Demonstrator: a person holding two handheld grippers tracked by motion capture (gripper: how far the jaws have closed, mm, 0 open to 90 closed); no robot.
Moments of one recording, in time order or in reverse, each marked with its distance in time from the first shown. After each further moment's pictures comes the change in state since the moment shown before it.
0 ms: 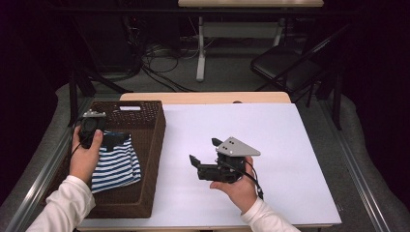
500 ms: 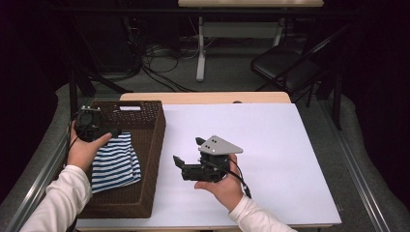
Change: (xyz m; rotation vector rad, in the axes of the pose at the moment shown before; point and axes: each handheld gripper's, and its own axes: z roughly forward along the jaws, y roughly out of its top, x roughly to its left) left arm 0.037 0.008 0.020 0.073 0.119 -0.108; right arm 0.026 0.011 0.024 0.003 0.064 -0.009
